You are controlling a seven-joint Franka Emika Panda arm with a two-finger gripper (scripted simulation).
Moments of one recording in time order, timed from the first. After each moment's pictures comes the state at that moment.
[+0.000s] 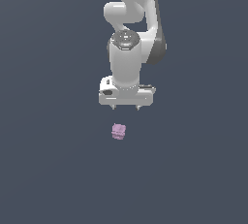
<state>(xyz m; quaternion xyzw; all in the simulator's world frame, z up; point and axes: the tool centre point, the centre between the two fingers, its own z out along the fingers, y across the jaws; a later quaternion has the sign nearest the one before) 0.002 0.008 0.176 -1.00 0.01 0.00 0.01</state>
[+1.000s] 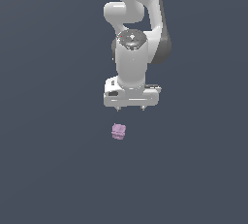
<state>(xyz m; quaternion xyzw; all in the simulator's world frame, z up) 0.009 0.027 0.180 -1.00 -0.01 -0.01 0.01</state>
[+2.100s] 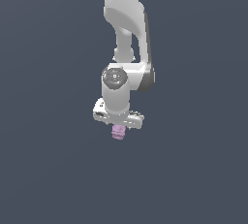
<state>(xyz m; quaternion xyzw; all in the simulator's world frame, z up) 0.040 -0.025 0.091 -0.99 0.11 0.00 0.00</state>
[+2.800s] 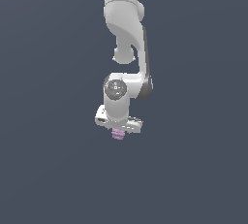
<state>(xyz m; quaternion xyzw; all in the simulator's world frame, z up) 0.039 -0.025 0.045 -0.99 0.11 0.00 0.00</state>
